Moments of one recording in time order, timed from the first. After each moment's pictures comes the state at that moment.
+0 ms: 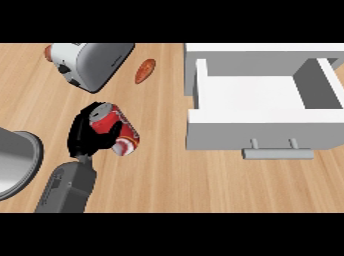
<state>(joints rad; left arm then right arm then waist) -0.32 0.02 0.13 -1.09 0.35 -0.05 -0.24 0.46 -0.01 -0.72 -2.30 -0.57 0.48 0.26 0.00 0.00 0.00</state>
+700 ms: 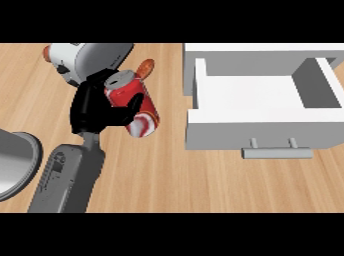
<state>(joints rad) -0.43 0.01 -0.02 -1.42 0.26 0.21 0.05 0.49 0.00 -0.69 -2.31 -0.56 0.48 0.23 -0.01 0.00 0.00</state>
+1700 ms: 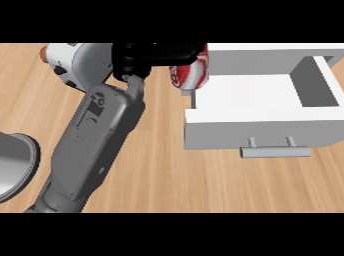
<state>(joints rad) -0.93 0.00 -0.11 -1.20 0.25 0.49 0.21 0.45 -0.01 -0.66 -2.28 -0.53 0.46 0.24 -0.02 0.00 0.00</state>
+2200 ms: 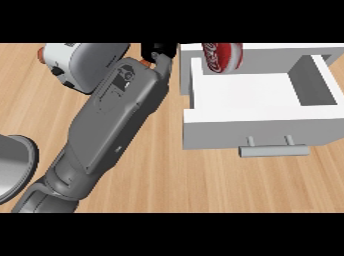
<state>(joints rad) -1.15 0.00 -0.16 -0.96 0.36 0.58 0.14 0.40 -0.03 -0.67 -2.24 -0.53 0.45 0.25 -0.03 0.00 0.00</state>
